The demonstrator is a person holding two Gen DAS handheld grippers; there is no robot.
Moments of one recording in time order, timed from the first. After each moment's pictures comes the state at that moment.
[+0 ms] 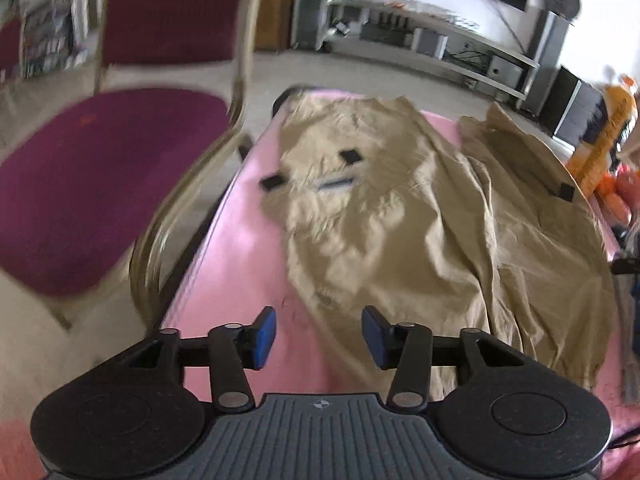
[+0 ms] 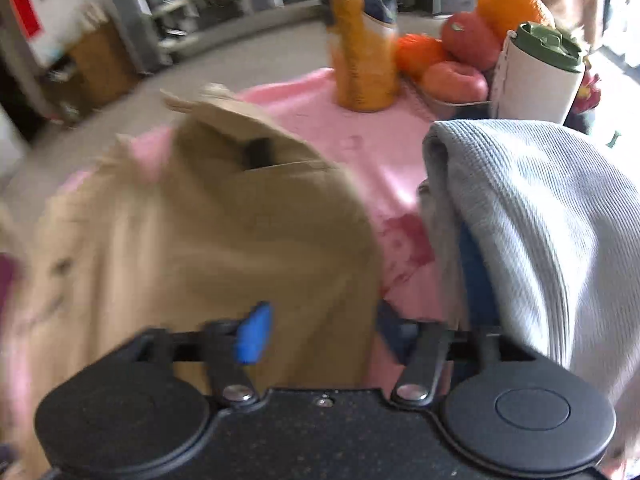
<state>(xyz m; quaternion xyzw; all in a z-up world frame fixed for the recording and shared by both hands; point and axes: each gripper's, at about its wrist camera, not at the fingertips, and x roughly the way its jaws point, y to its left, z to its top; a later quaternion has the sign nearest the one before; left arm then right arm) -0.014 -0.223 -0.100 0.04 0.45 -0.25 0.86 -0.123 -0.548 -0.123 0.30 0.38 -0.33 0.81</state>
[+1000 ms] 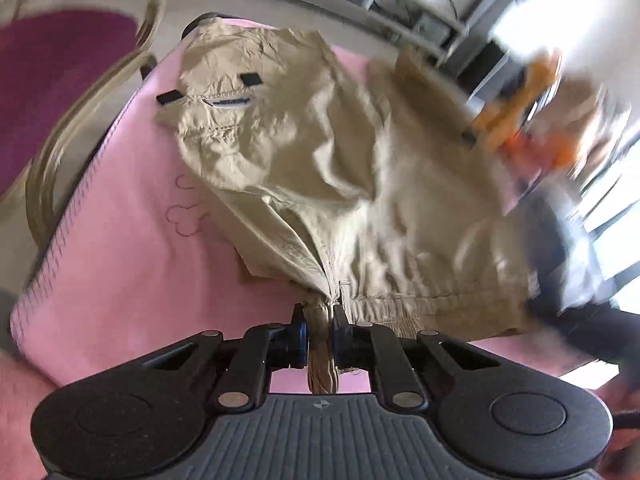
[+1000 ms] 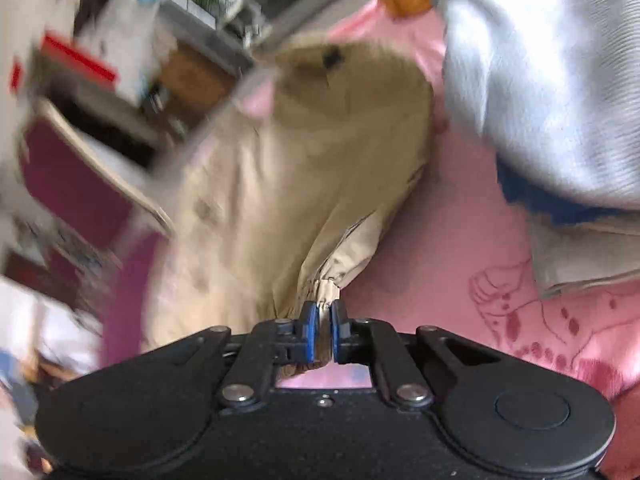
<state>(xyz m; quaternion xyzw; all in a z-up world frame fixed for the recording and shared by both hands) -0.041 -0.207 -0.081 -0.06 0.52 -0.39 0.76 -0.230 -0.495 -0.131 0.49 0.30 -0.16 0.80</state>
